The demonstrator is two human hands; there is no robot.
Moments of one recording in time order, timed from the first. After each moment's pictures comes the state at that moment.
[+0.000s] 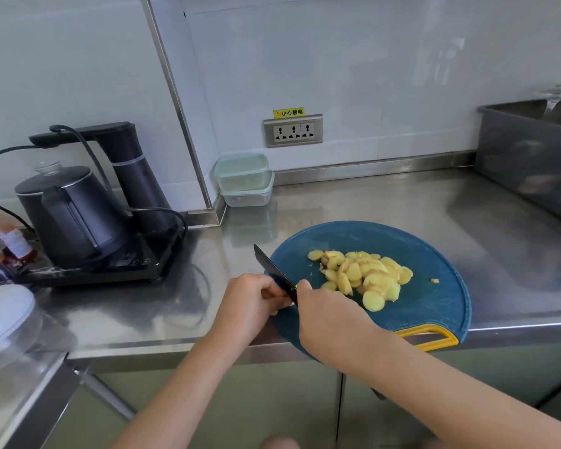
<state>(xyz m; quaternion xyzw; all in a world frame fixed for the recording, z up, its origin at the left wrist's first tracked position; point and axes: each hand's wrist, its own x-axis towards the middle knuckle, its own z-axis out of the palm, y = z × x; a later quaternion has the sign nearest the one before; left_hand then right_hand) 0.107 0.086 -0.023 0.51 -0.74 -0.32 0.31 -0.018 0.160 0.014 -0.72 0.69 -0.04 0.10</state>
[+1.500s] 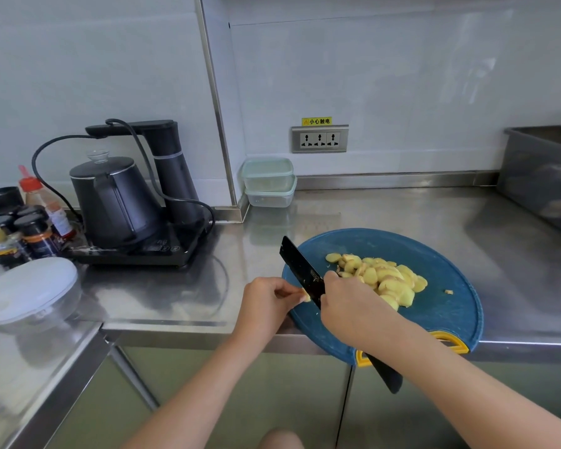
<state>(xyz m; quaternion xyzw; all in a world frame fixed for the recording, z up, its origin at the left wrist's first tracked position) 0.109 0.106 -0.029 0.53 -0.65 -0.39 0.37 -0.022 0.157 0.024 -0.71 0.70 -0.03 0.09</state>
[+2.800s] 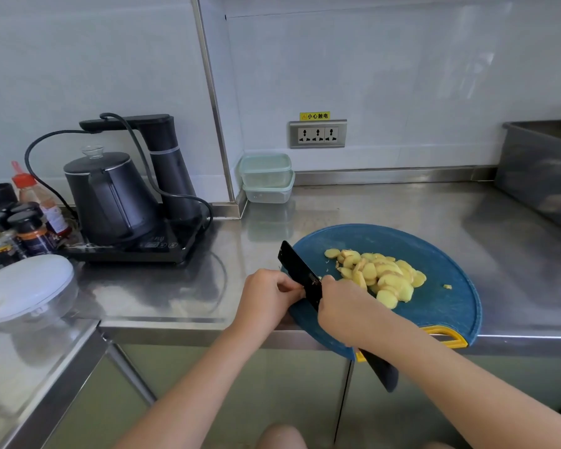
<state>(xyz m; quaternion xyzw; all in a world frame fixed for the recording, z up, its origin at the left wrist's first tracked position) 0.109 0.102 -0.025 0.53 -0.70 -0.33 0.35 -0.019 0.153 0.014 -0.68 0.71 -0.02 0.15</state>
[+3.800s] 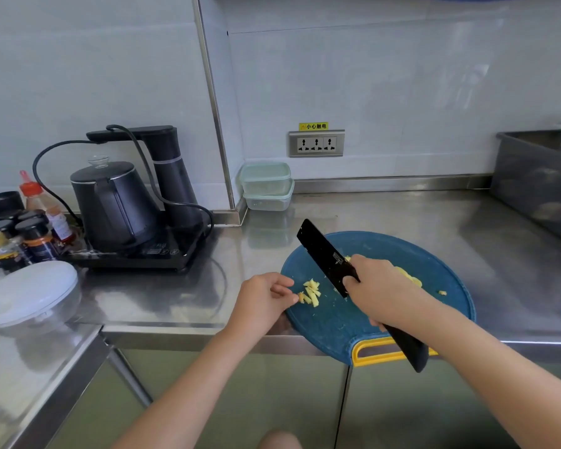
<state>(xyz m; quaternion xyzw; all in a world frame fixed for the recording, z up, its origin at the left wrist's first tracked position) 0.117 0.098 -0.025 0.54 -0.69 -0.35 0.33 -0.057 0.168 0.055 -0.64 0.74 -0.13 0.17</state>
